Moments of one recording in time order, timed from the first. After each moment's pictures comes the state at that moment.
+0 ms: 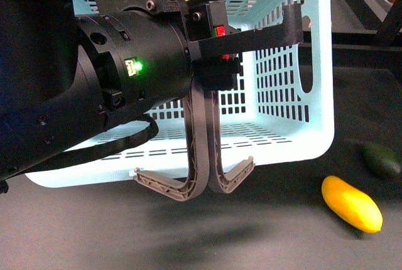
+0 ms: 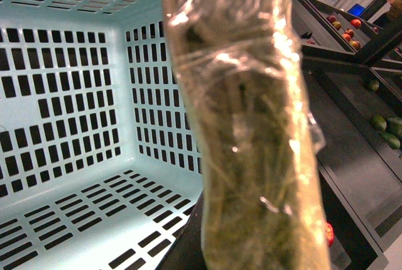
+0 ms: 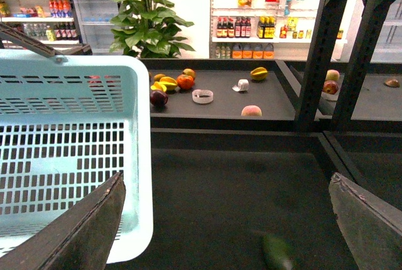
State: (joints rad) left arm -0.56 1.76 0.60 1.00 0.03 -0.41; right arm 0.00 0.01 0.01 -0.01 0.01 -0.01
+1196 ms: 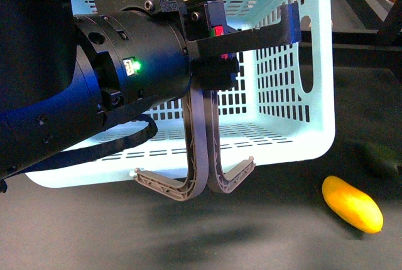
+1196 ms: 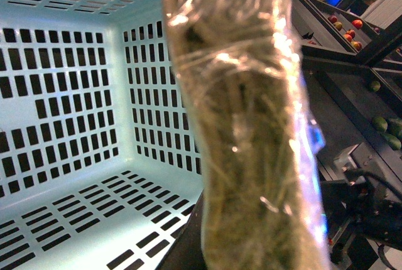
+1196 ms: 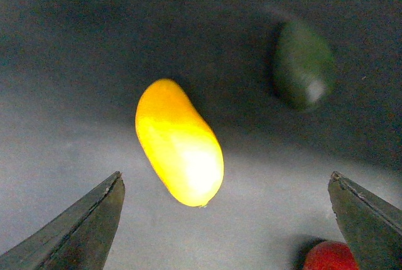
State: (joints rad) left arm -0.56 1.76 0.60 1.00 0.03 -0.42; right arm -0.28 2.13 0.54 0.69 -0.25 -0.43
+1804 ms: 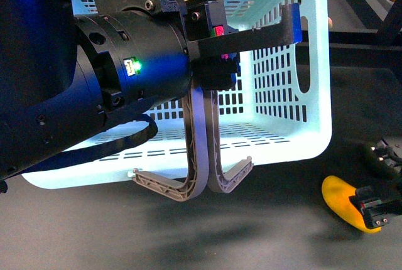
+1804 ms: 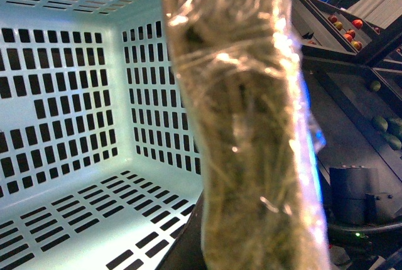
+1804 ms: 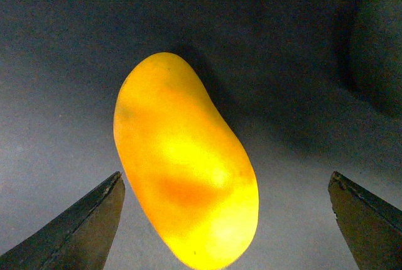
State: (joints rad) left arm -0.56 1.76 0.60 1.00 0.03 -0.42; right arm -0.23 2.53 0.84 0.66 -0.24 -0.44
